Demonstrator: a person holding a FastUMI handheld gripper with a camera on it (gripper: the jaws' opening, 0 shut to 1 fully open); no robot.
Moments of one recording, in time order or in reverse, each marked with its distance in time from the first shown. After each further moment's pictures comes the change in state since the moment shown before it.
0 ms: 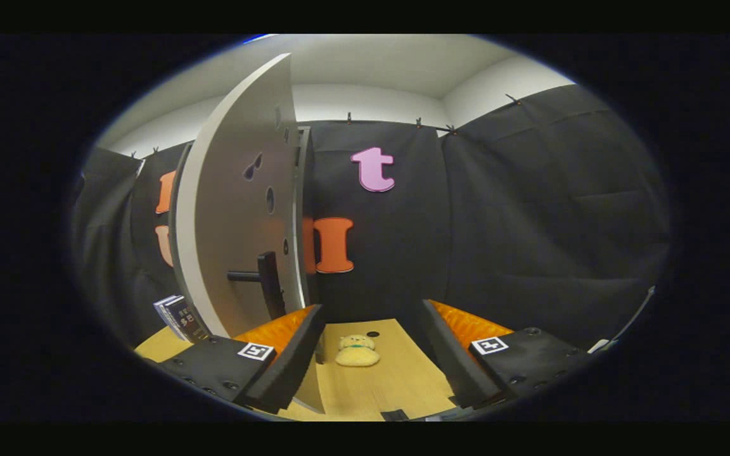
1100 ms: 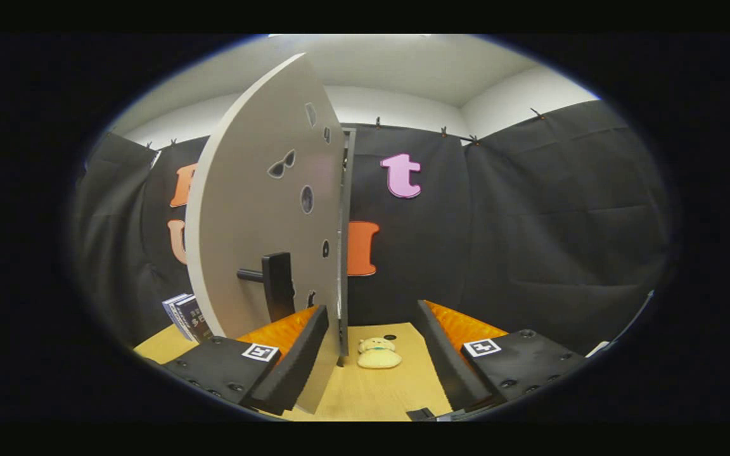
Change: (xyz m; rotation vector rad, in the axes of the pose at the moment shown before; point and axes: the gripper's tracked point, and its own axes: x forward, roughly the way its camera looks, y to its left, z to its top) arm -0.012 0.102 0.006 -0.053 -0.023 0.008
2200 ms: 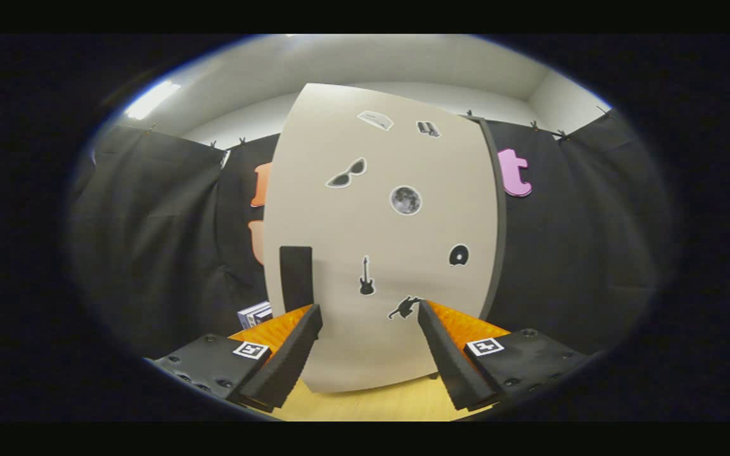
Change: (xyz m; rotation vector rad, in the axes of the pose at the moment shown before) arm 0.062 0.233 -0.001 -0.002 0.022 0.403
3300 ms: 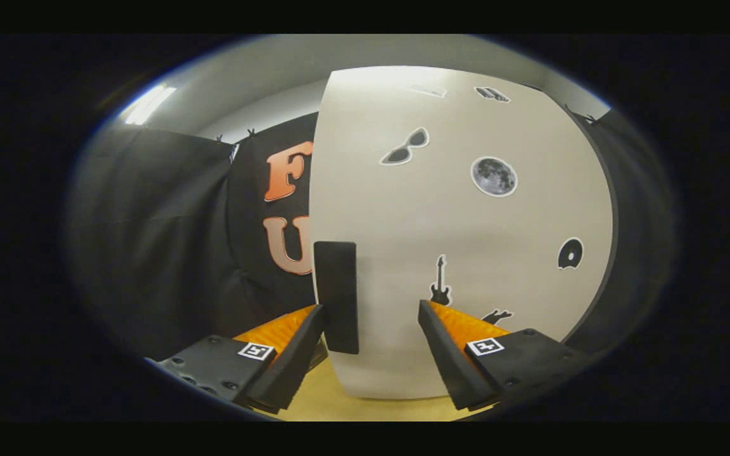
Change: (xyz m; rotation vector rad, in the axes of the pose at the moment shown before) arm 0.136 0.048 -0.011 0.035 0.031 0.067
